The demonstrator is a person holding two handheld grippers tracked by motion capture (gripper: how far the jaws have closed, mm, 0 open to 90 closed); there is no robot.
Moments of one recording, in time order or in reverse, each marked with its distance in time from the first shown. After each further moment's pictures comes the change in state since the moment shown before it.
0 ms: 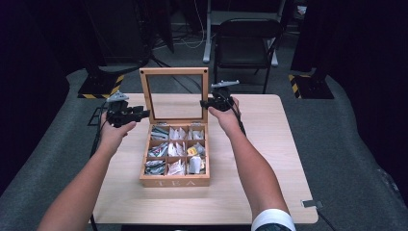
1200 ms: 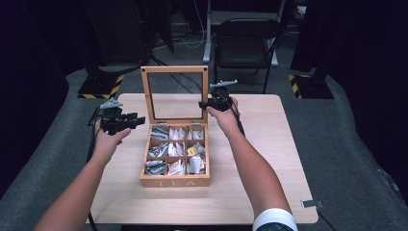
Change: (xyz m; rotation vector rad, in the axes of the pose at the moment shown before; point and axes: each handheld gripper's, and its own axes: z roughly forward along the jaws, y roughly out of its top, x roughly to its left) left arm 0.005 -0.022 -0.015 0.028 0.017 -0.061; right arm 0.004 0.001 0.001 0.037 -0.027 0.023
